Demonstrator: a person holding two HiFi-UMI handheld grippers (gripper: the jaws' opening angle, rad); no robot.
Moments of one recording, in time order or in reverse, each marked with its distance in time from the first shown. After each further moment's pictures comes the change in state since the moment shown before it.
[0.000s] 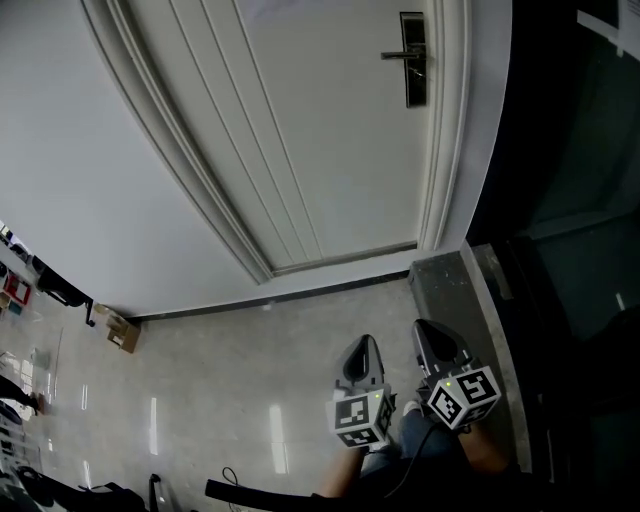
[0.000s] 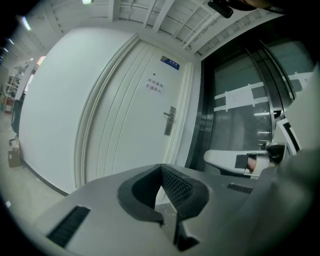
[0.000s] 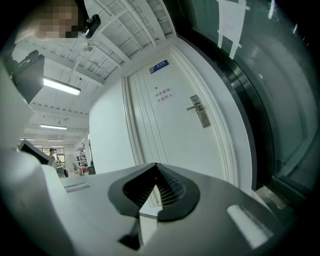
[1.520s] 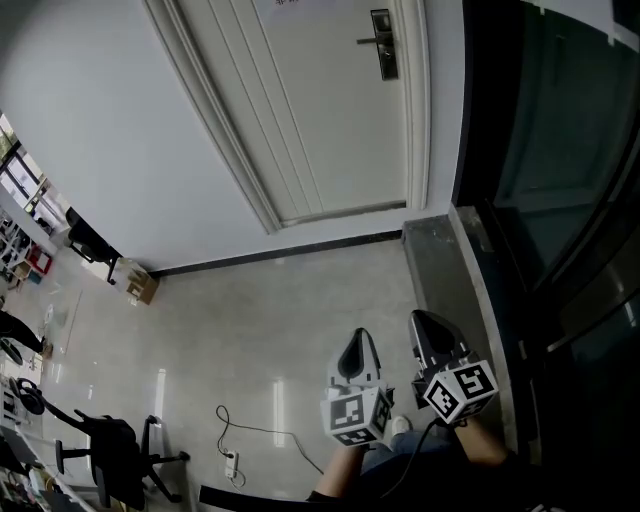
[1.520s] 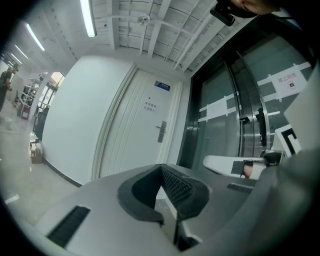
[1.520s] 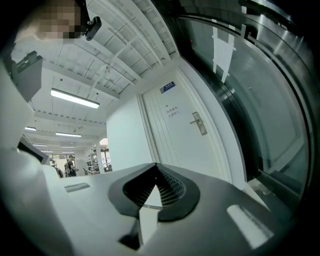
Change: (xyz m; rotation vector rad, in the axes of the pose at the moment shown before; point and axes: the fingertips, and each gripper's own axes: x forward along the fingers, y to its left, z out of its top) left arm -0.316 -0.169 -0.072 0.010 -0.113 0.097; right arm -0.339 0.093 -0.019 0.021 -0.062 0.089
